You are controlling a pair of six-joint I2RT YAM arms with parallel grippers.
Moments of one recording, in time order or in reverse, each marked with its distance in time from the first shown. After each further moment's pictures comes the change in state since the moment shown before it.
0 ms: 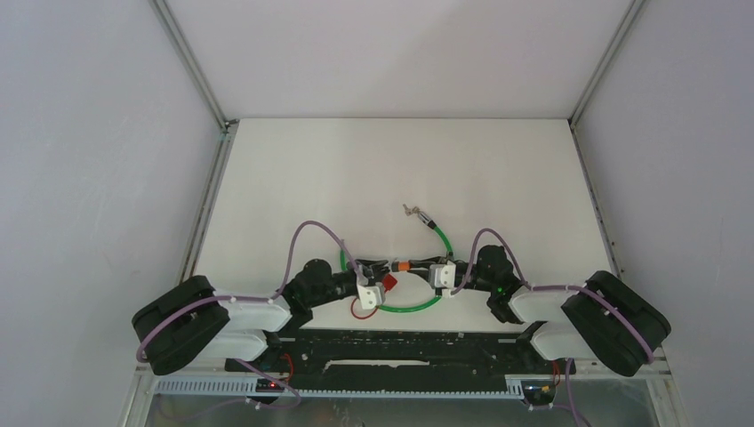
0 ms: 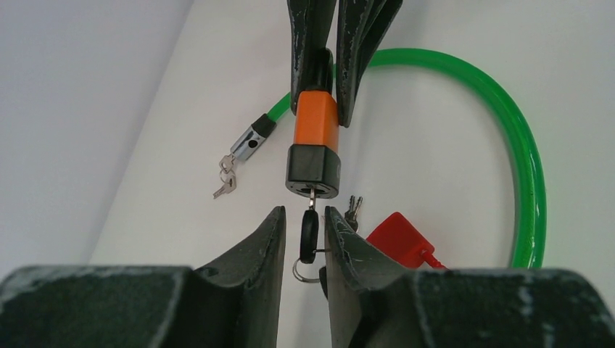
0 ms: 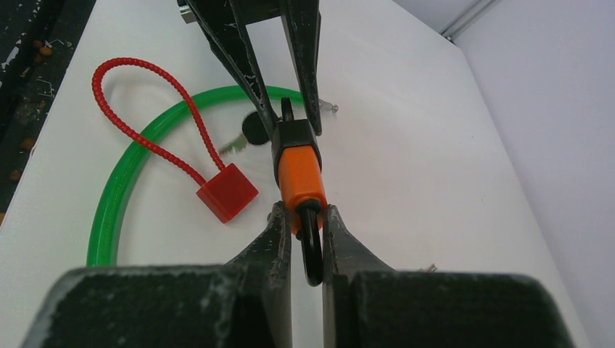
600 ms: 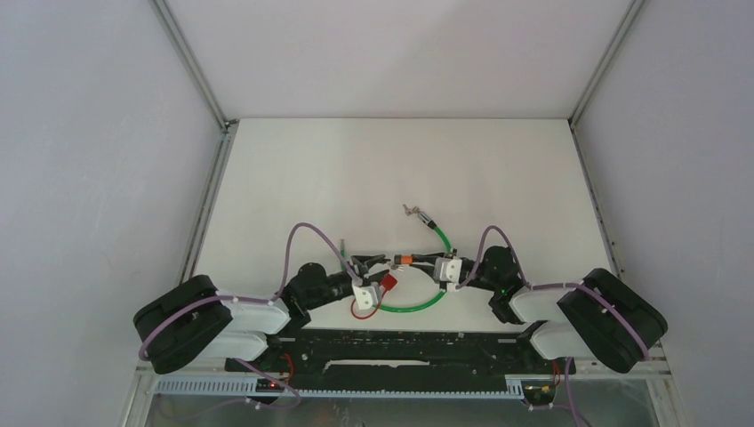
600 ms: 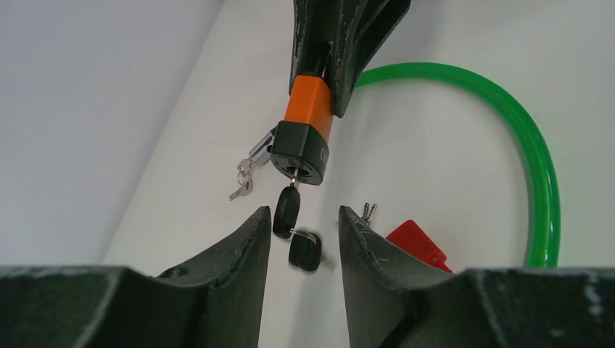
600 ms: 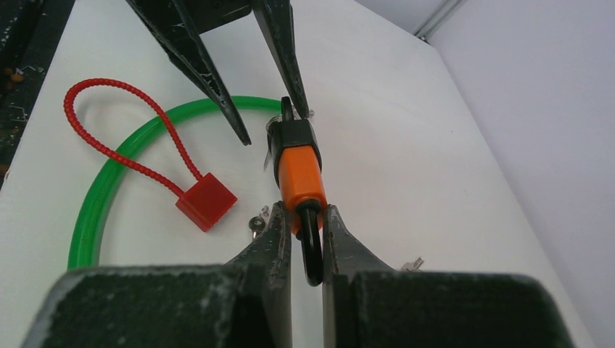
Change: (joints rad) left arm 0.000 0.011 -0.036 0.129 -0.031 -0.021; right arm -0.039 0.025 -0.025 0.148 0.012 0.099
